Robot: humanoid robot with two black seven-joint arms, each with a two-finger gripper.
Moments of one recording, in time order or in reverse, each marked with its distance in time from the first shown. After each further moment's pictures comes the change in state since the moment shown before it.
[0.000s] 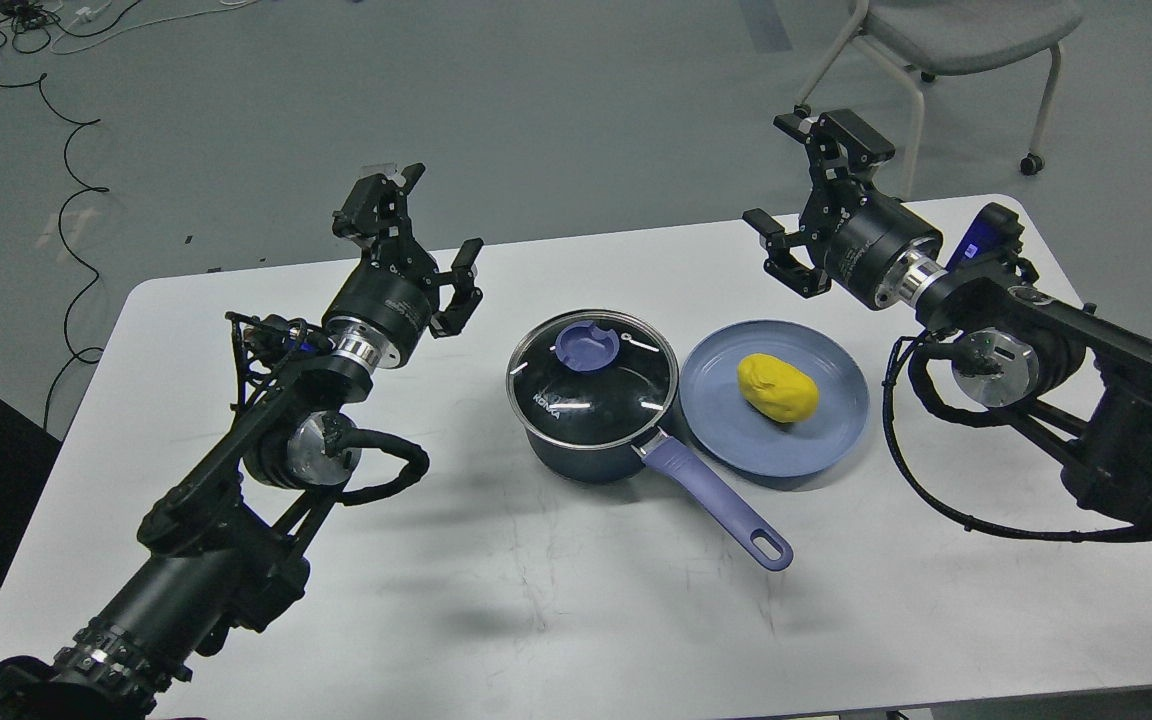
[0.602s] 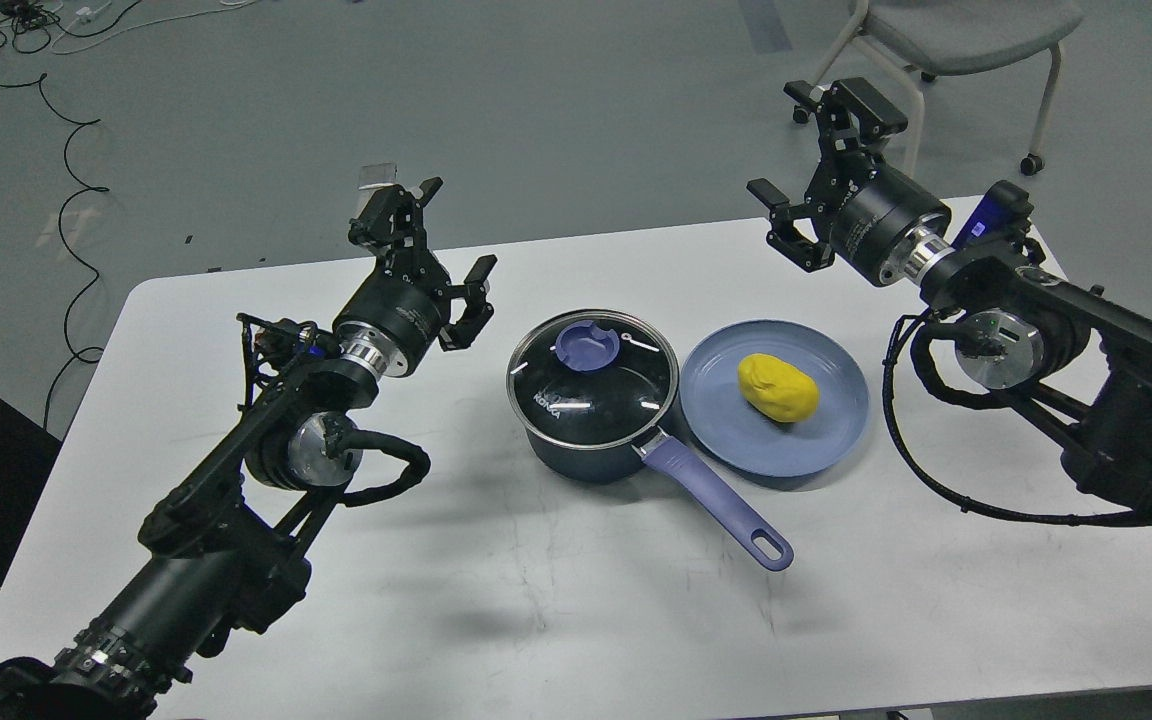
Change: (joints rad) left arm 0.004 0.004 0.001 -0.009 -0.013 -0.006 0.109; right arm 0.020 0.003 0.023 -0.001 0.000 -0.003 0.019
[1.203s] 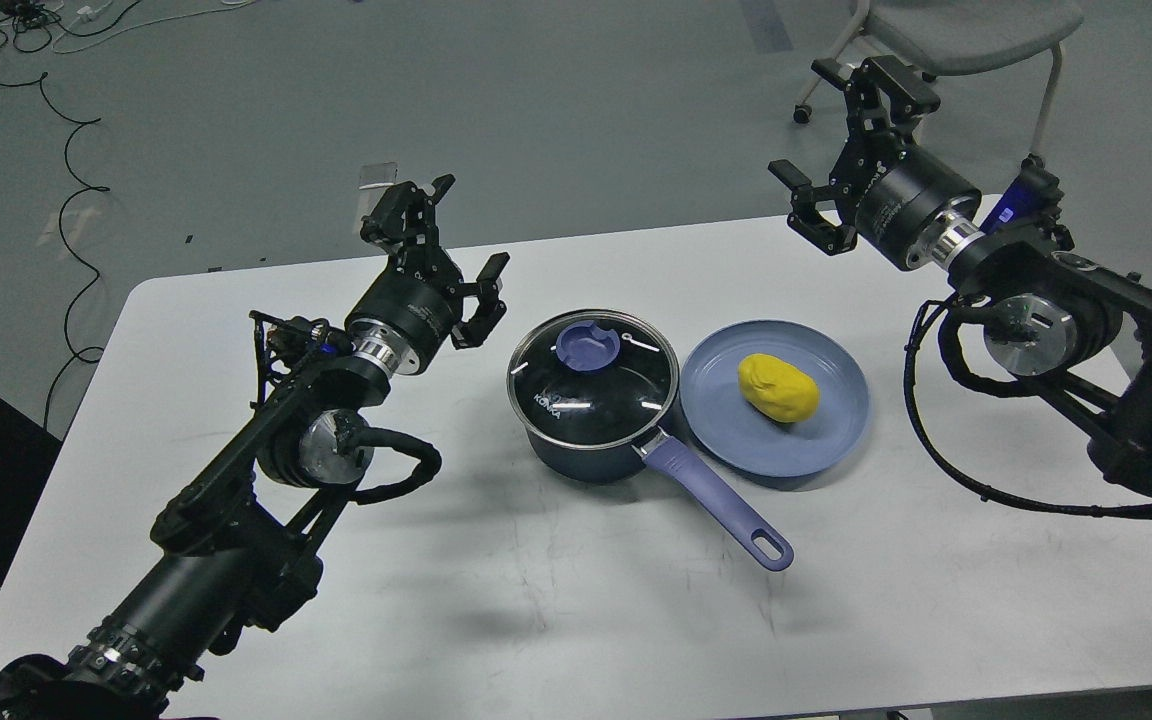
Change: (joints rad) left arm -0.004 -0.022 -0.002 -0.003 0.003 0.001 0.015; right arm 0.000 -0.048 0.021 0.016 0.041 0.013 -0.003
